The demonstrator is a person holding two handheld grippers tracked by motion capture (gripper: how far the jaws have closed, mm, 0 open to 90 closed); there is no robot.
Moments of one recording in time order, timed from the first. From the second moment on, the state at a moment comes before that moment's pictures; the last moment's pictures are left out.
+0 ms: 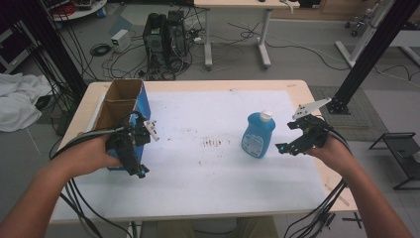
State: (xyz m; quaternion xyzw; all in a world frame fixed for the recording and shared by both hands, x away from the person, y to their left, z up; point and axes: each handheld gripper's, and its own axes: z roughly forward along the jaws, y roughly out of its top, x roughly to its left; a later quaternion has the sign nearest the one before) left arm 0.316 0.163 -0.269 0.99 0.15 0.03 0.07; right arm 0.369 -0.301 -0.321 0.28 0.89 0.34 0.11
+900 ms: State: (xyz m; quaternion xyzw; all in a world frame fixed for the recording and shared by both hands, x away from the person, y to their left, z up) left arm 0.317 0.162 -0.269 0.99 0.15 0.03 0.07; right arm 0.367 -0.296 -0.360 0.30 0.84 0.43 0.15
